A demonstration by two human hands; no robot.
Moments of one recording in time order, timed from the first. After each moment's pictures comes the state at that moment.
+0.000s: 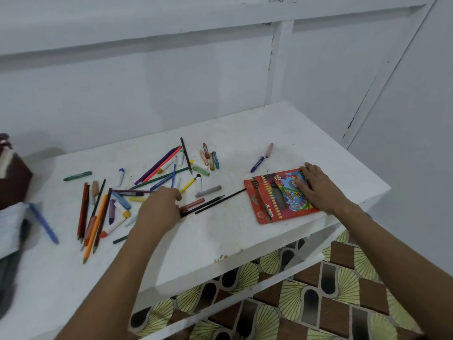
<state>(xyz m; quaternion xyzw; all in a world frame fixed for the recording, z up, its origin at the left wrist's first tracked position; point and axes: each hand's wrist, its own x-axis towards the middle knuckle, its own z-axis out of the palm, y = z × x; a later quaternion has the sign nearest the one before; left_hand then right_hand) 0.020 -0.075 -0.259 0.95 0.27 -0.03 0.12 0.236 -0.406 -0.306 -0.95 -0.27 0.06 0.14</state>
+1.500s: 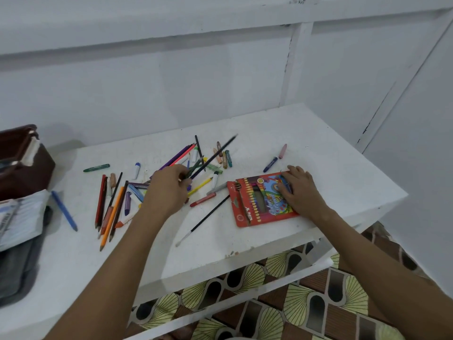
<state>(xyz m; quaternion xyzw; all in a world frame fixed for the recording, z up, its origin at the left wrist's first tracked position) 0.013 -0.072 -0.224 0.93 0.25 0.14 0.23 0.200 -0.338 -0.311 -0.93 -0.32 -0.01 0.20</state>
